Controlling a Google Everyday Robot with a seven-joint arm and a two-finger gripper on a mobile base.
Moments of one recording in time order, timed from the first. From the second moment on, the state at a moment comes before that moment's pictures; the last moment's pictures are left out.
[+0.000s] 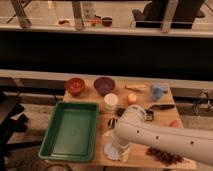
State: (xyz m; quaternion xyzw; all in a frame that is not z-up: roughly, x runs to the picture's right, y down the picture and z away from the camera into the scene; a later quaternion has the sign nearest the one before) arm 0.042 0.274 0.678 -0.28 -0.20 -0.30 0.89
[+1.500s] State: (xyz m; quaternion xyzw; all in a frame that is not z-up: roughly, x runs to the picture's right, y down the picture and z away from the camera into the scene) arm 0.056 0.325 0.753 -0.36 -0.27 -0.25 0.86
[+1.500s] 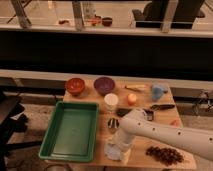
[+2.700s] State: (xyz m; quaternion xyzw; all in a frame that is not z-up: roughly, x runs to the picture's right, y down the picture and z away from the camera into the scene) arm 0.058 0.321 0.760 -0.35 -0.27 -0.27 0.85
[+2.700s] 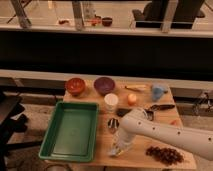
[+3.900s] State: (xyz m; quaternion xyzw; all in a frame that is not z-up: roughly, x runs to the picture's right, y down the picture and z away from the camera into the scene) arm 0.047 0.233 0.684 -0.23 -0.26 -0.33 0.88
